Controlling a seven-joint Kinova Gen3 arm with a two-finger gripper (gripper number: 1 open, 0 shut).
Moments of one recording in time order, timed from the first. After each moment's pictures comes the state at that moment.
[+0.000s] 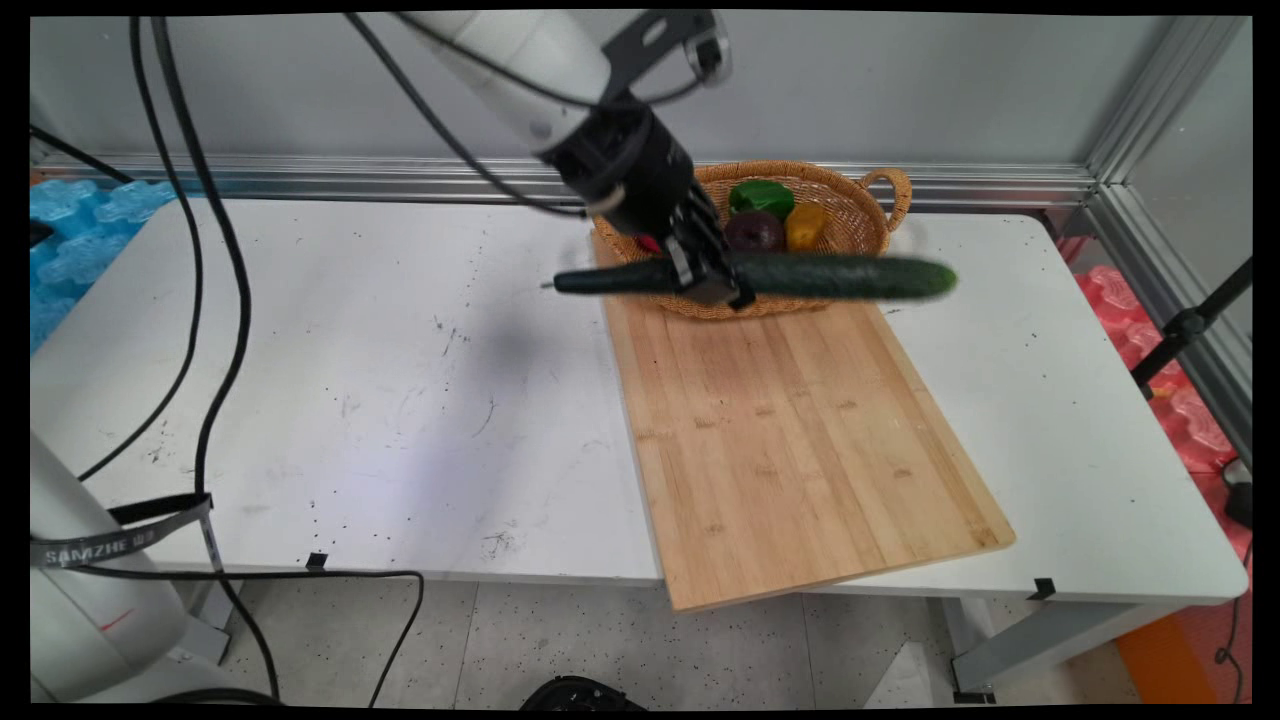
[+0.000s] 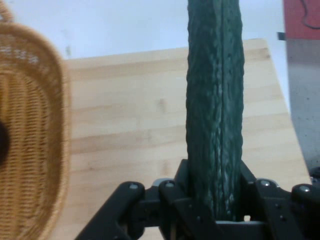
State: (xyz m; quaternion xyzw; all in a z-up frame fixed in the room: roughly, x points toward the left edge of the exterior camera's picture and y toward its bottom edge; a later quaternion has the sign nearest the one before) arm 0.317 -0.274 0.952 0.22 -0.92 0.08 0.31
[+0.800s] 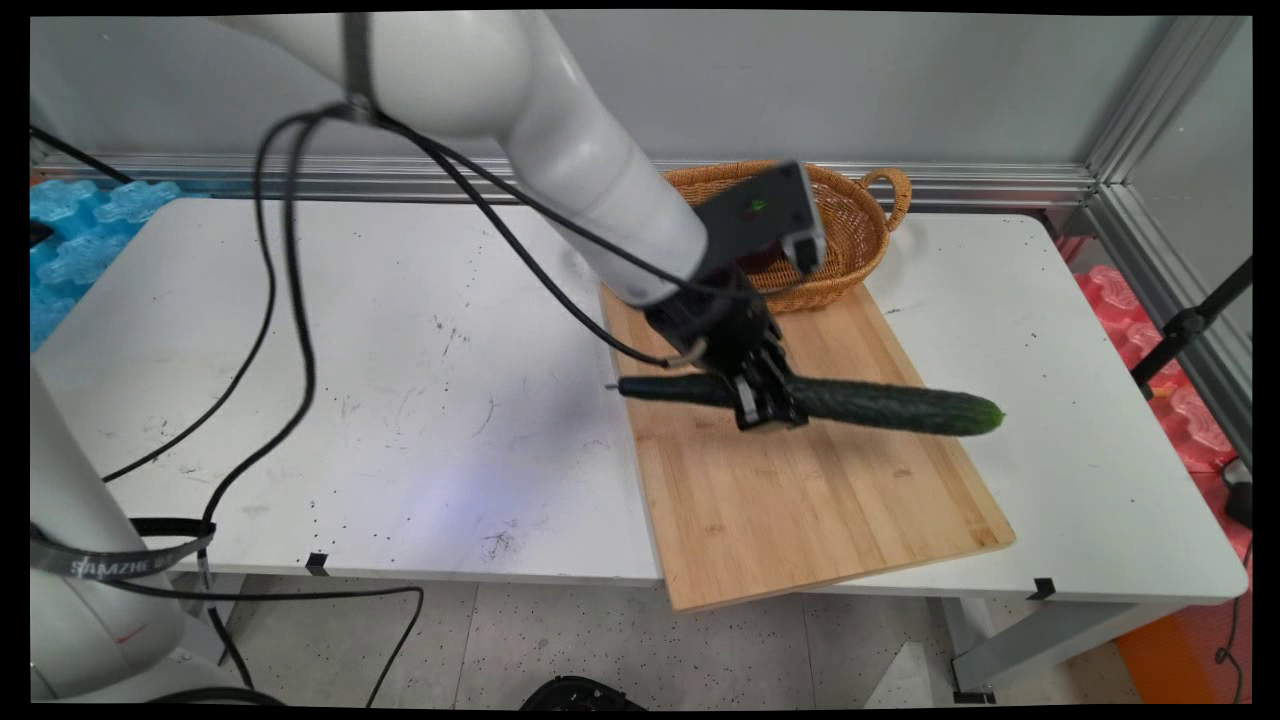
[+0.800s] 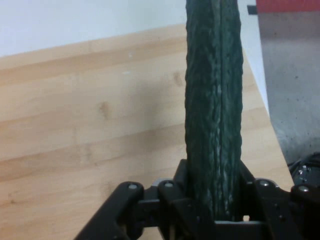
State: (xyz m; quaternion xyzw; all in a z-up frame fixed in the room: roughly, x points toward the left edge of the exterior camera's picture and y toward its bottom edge) arm 0.238 -0.256 0.874 0.19 -0.94 0.07 0.29
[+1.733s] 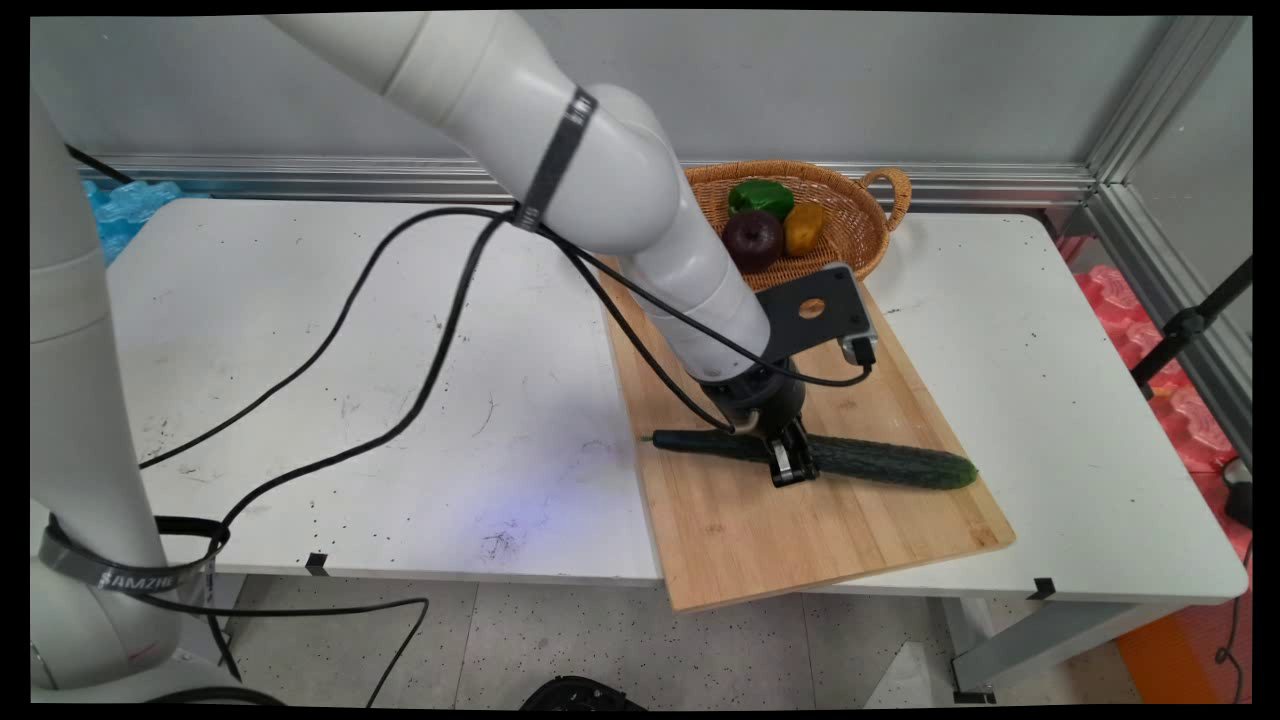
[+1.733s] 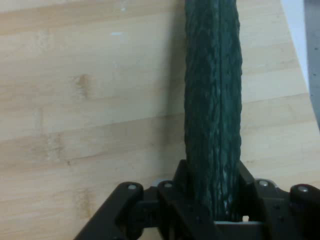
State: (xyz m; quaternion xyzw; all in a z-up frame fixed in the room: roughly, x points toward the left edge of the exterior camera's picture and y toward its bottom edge) arm 0.187 -0.277 0.802 0.22 -0.95 0.05 0.24
